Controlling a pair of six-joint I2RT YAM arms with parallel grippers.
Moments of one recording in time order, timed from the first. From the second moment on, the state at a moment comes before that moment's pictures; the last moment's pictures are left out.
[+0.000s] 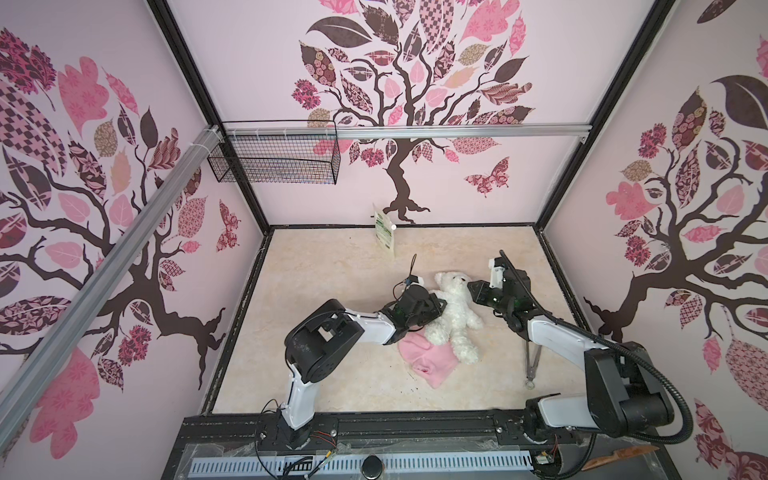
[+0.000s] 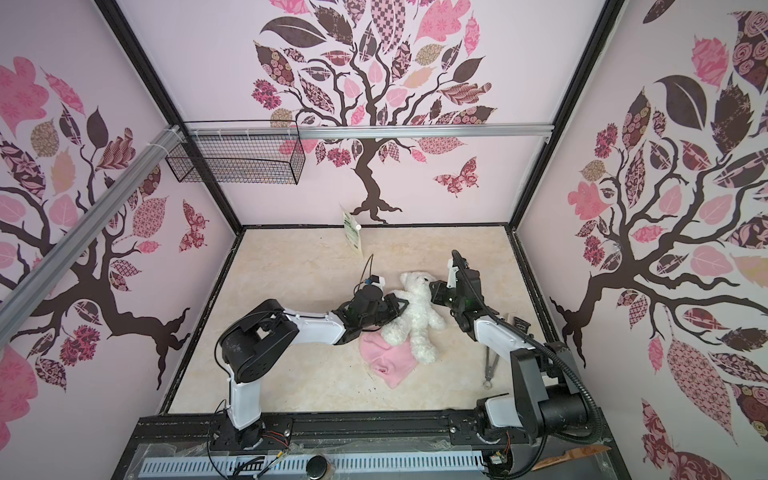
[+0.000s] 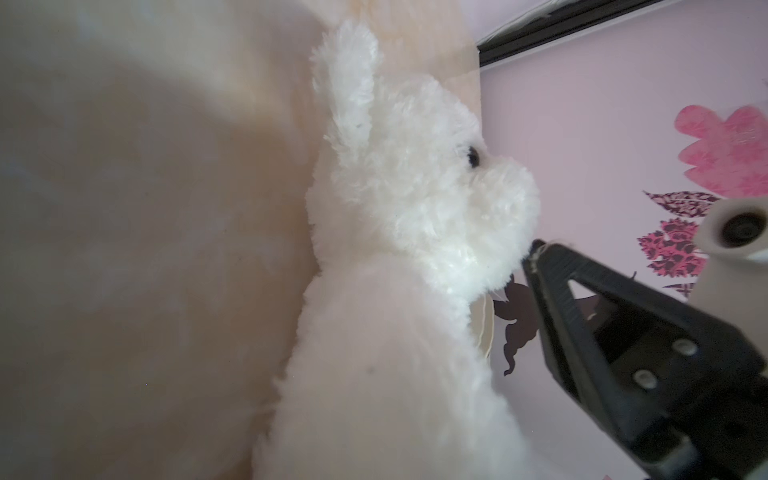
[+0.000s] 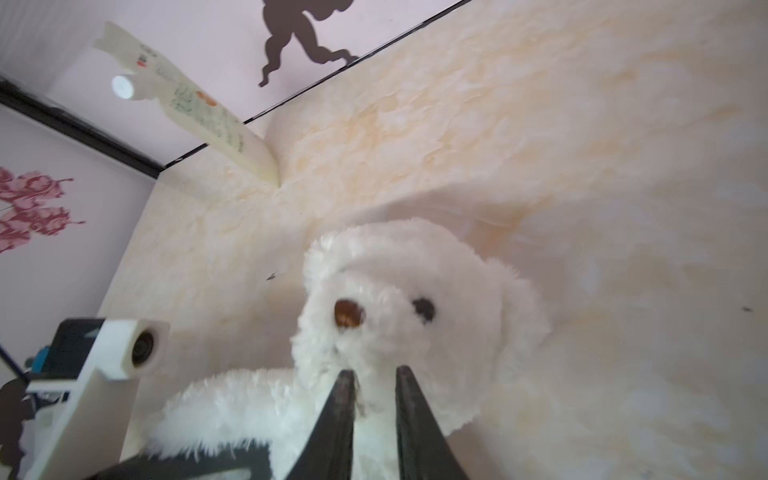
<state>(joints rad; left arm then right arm) -0.87 2.01 1.04 0.51 0.09 -1.20 0.16 1.38 0.61 0.24 -0.22 0.48</state>
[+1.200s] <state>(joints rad) -0.82 1.54 0.79 -0.02 0.06 -0.66 0.34 1.12 0.61 0.00 -0.18 0.37</state>
